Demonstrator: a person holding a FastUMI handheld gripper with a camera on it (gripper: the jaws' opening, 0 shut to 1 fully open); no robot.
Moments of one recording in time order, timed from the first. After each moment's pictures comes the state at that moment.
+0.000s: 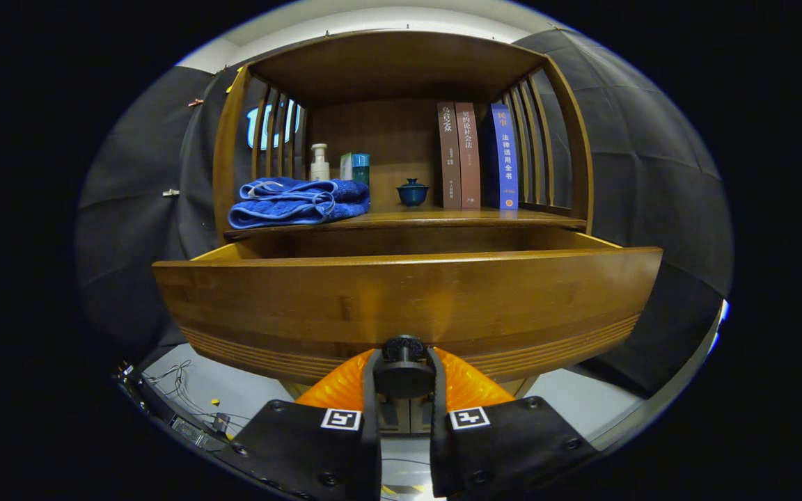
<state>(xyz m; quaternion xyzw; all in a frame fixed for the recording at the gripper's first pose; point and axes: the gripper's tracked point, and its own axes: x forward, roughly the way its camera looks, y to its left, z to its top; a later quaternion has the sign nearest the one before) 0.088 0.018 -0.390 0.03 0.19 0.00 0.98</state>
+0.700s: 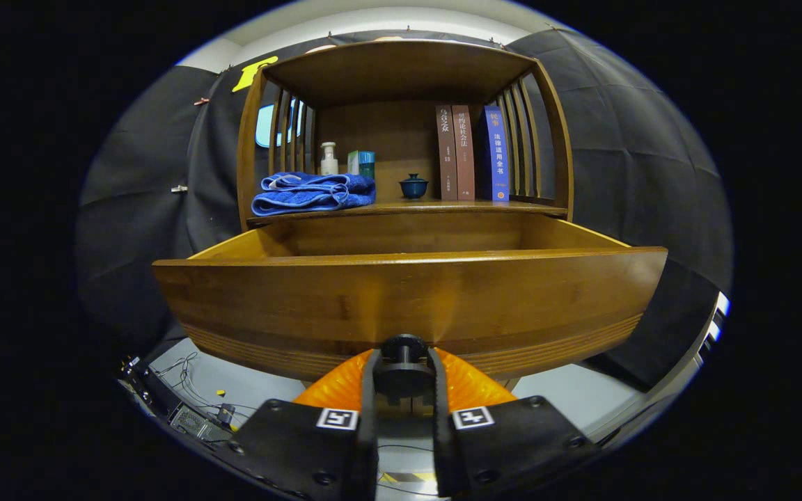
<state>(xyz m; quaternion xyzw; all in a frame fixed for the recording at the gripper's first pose) 0.044 0.020 -0.392 0.03 0.19 0.01 0.98</state>
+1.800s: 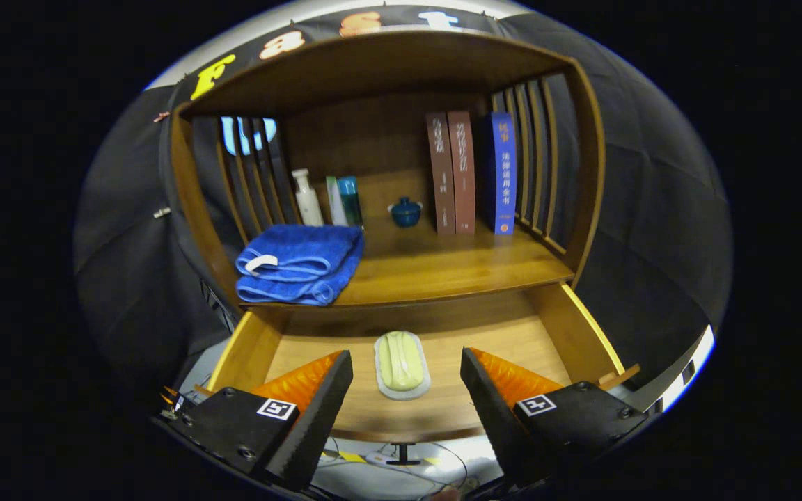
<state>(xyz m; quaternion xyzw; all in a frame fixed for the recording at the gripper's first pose) 0.156 0.001 -0.272 0.06 0.35 0.00 0.94</state>
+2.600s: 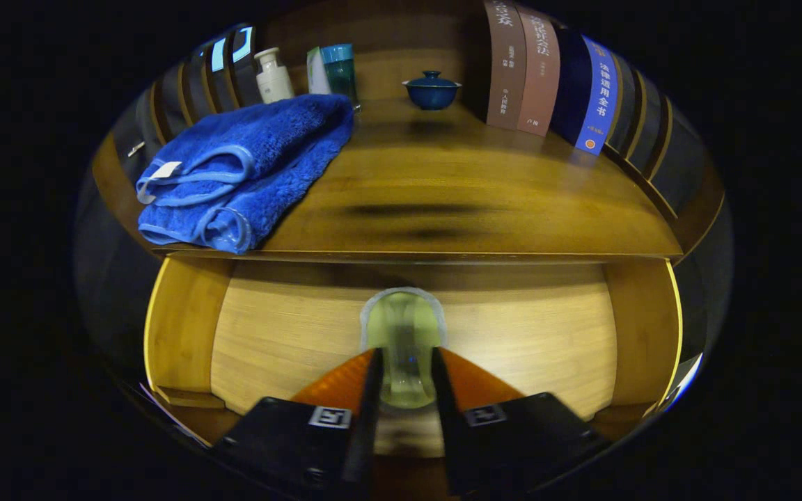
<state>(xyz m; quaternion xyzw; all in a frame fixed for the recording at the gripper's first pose) 0.206 0.023 -0.401 0.01 0.52 0.03 0.86</state>
